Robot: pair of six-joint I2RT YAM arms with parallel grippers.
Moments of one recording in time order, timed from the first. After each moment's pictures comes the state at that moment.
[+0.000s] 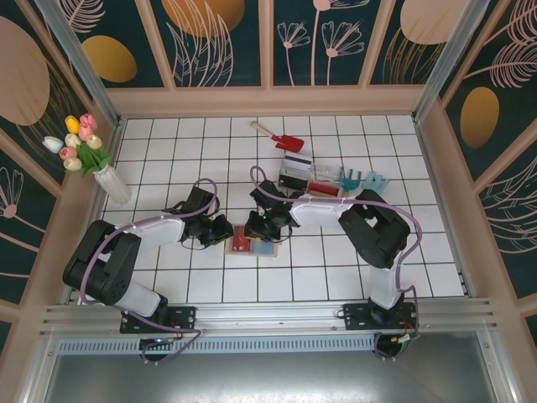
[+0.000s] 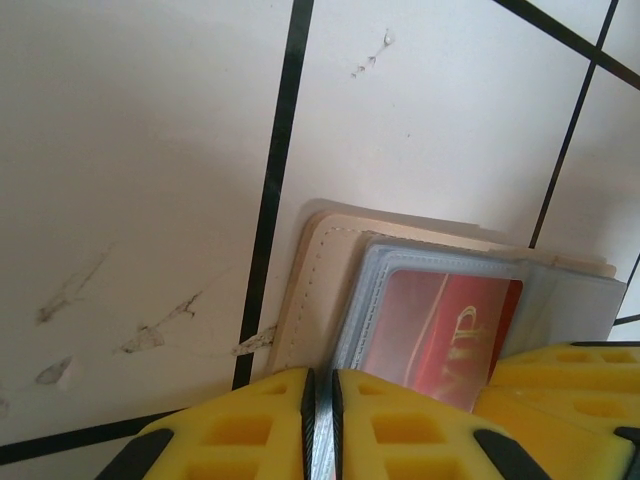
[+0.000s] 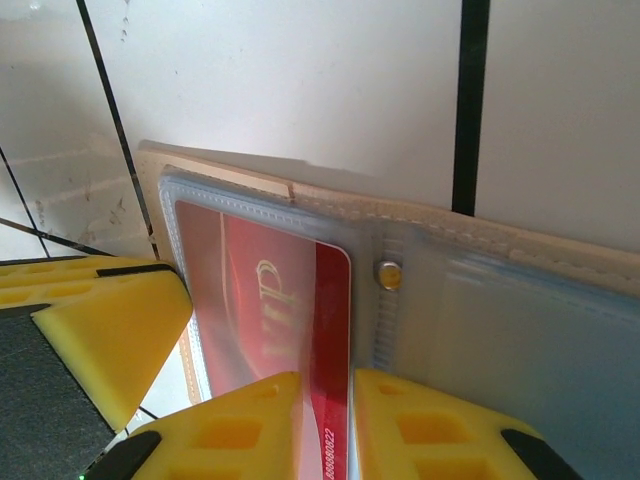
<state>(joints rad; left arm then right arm) -0.44 1.52 0.63 -0.23 0.38 -0.80 0.88 1.92 1.15 -0.33 -0.37 0.99</state>
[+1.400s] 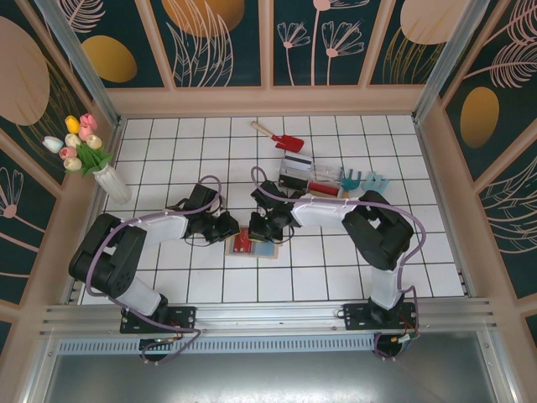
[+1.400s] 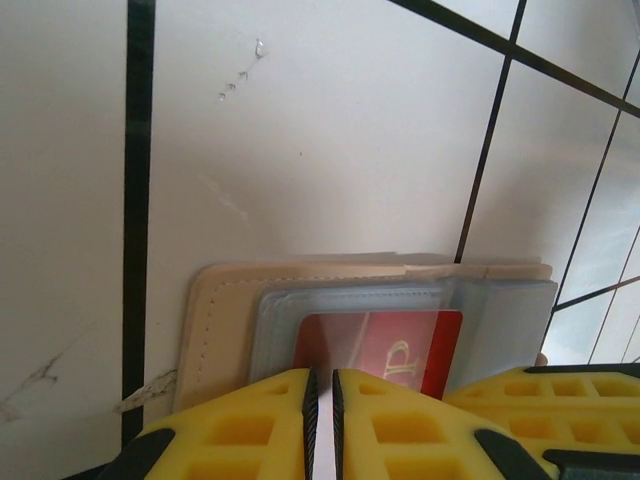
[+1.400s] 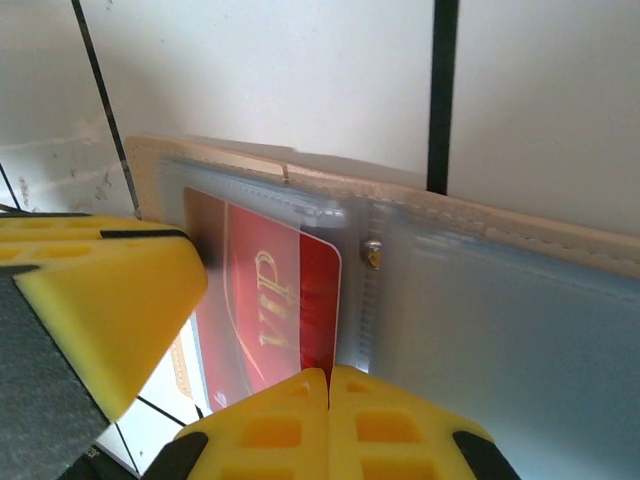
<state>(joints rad) -0.44 1.57 0.65 -0.16 0.47 -0.79 0.88 1.88 1.14 -0.37 -0.37 0.96</state>
